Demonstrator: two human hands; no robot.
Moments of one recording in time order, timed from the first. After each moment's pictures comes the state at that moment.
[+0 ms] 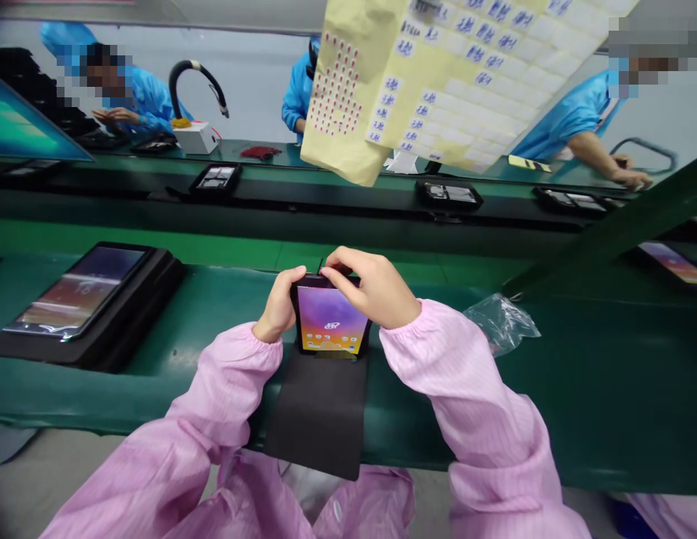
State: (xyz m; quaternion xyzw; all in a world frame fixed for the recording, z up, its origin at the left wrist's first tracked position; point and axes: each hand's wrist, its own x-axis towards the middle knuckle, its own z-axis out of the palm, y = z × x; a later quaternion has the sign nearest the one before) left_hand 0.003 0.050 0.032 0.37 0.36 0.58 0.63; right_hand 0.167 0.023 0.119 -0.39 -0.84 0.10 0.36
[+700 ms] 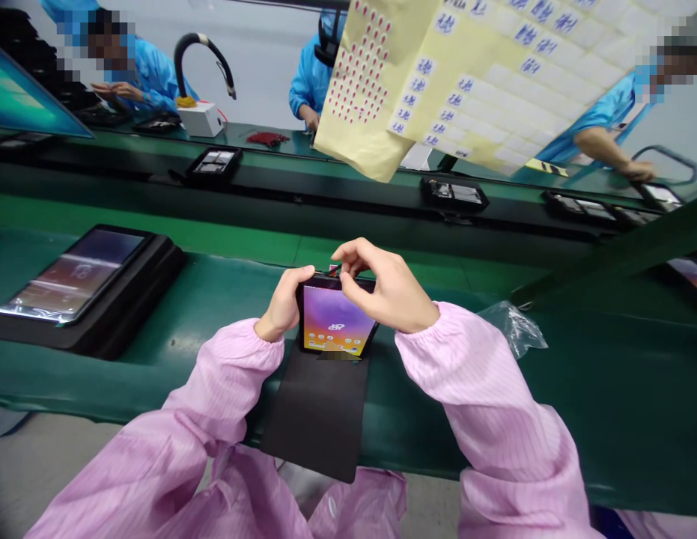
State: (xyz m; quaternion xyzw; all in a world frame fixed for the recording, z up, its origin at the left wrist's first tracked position) left_hand 0.004 0.050 0.027 0.41 0.31 0.58 0.63; right_hand 0.169 0.026 0.121 -0.39 -0.81 0.22 0.37
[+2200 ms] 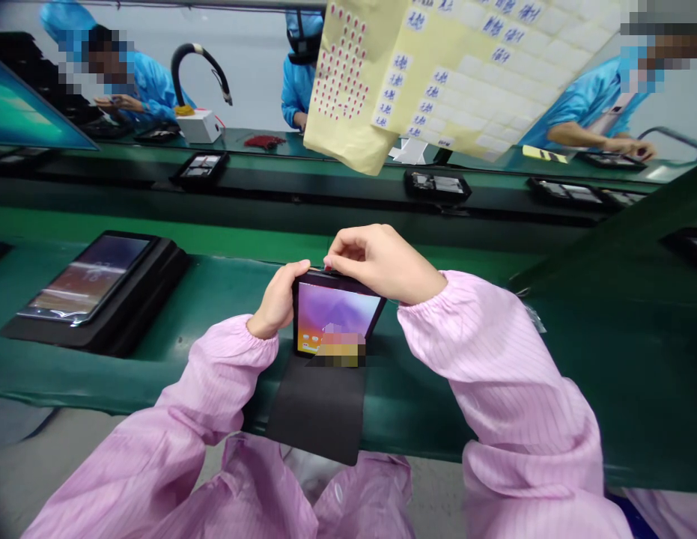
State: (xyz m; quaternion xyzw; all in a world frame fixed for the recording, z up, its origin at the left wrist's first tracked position) left_hand 0.000 0.032 0.048 0.43 0.35 0.56 0.62; right_hand 0.168 0.025 0.157 -0.44 -0.80 0.31 0.27
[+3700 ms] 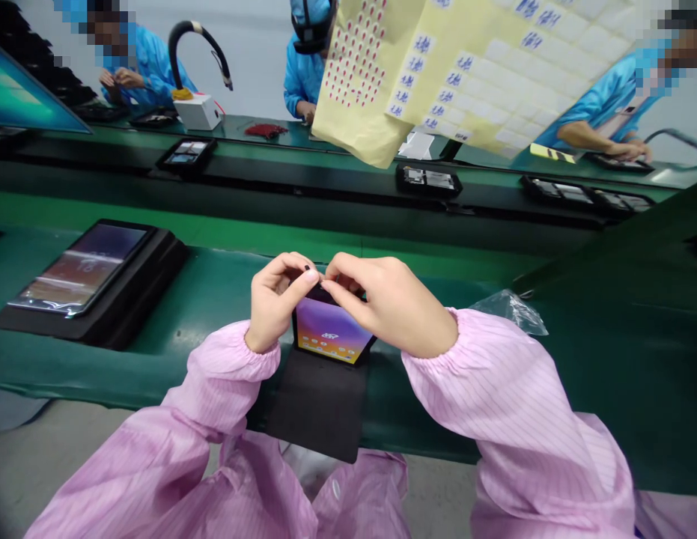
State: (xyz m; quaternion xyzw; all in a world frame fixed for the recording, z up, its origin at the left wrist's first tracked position) left_hand -0.001 0.009 0.066 0.55 0.25 0.66 0.45; right_hand 0.160 -0.011 0.147 -0.39 -0.87 0.12 0.26
